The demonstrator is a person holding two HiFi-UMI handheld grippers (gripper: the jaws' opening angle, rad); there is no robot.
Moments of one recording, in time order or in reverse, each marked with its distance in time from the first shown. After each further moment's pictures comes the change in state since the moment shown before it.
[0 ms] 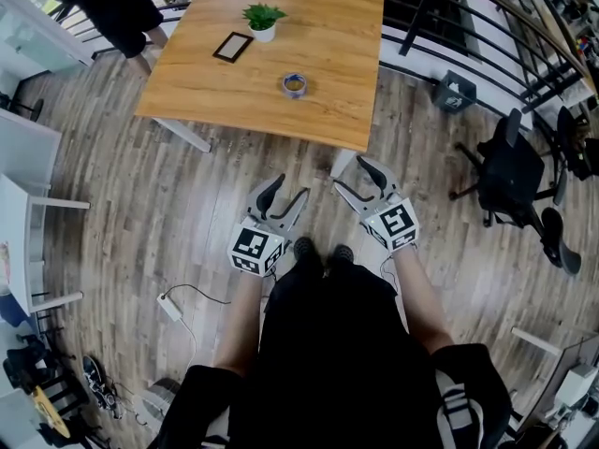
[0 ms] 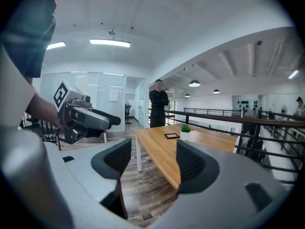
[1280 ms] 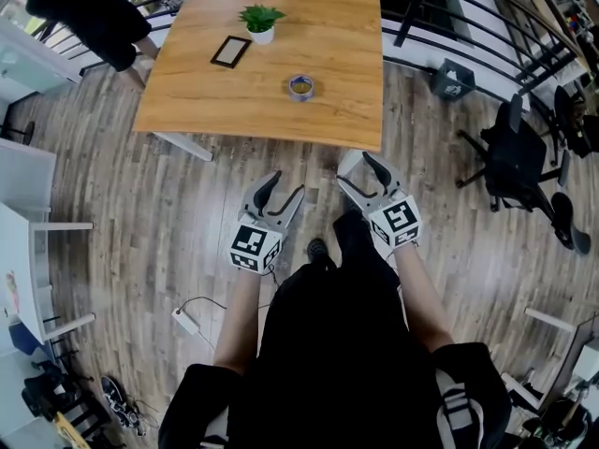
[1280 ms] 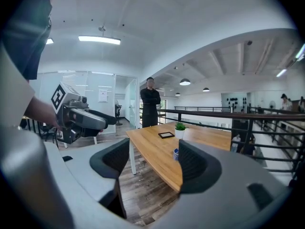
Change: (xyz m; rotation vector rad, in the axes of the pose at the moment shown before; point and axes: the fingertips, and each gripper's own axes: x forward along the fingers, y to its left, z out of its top) left arm -0.003 0.071 -0.008 0.030 0.040 -0.064; right arm 0.052 0.001 -0.004 0.063 0.009 -0.116
